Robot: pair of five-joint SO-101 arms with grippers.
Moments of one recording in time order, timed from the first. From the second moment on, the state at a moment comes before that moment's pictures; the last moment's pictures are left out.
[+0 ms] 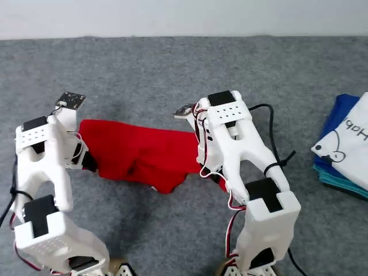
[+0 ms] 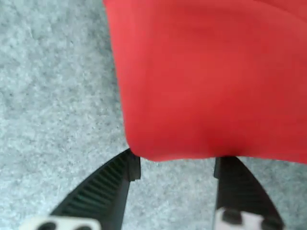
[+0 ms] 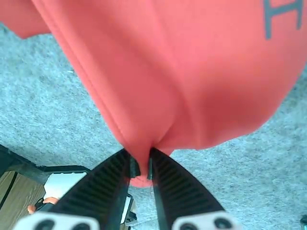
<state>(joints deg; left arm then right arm) -24.7 8.7 20.1 70.7 -24.8 -19.4 18.3 -2.8 100.5 27.0</state>
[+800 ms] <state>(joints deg) -21.6 18.3 11.8 75.2 -24.7 -19.4 18.1 -2.8 100.5 27.0</state>
